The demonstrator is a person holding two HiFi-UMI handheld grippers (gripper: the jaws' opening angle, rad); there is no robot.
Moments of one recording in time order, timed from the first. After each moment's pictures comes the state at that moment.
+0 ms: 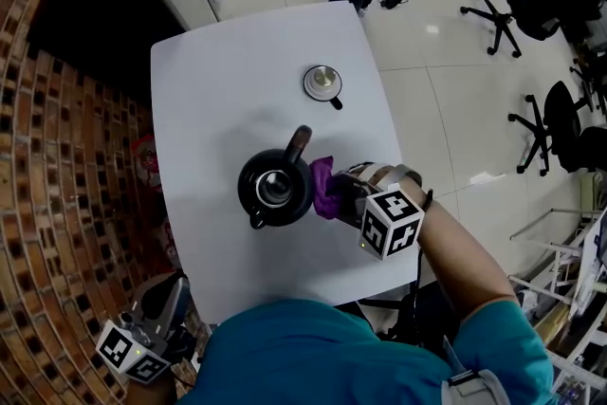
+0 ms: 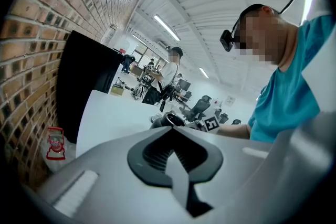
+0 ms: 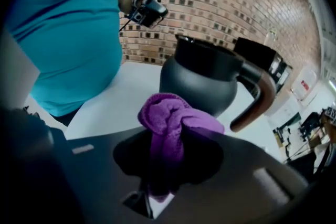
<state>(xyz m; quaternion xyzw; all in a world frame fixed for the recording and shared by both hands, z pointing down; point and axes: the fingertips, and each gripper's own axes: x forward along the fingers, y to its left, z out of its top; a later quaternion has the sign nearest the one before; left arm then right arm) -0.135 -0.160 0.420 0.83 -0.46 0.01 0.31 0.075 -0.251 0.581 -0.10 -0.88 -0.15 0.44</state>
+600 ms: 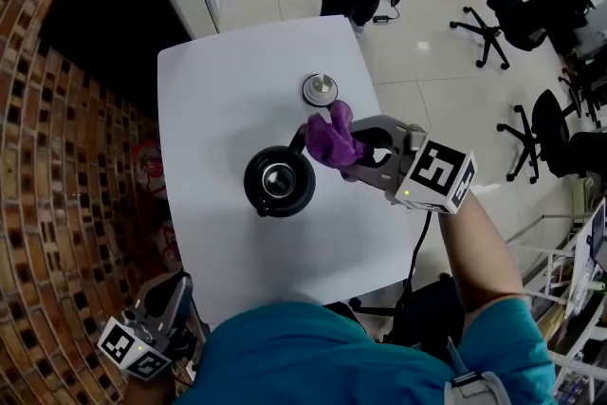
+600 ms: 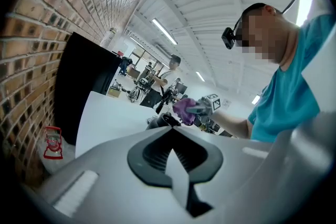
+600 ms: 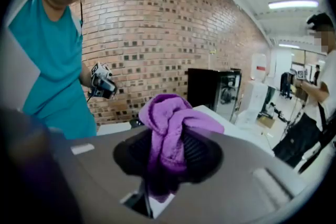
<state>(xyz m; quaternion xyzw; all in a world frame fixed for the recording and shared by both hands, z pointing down) -0.144 -0.139 0.416 0.85 -0.44 -0.01 0.30 0.062 -0.324 0.414 0.07 -0.96 0.02 0.27</state>
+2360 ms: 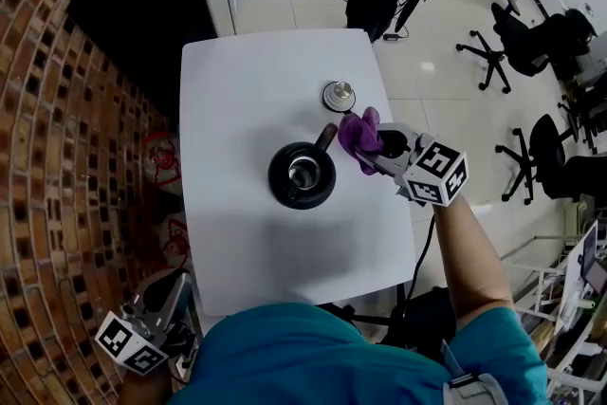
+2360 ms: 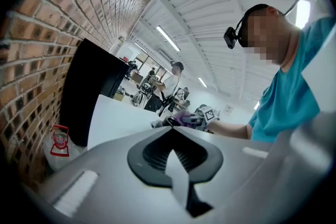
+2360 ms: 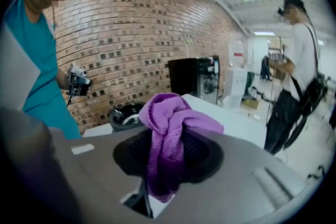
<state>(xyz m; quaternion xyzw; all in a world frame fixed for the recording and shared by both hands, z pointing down) -0.179 -0.111 0.413 0.84 -0.46 -0.04 0.30 0.085 -0.354 0.468 0.17 -0.95 0.08 0.27</state>
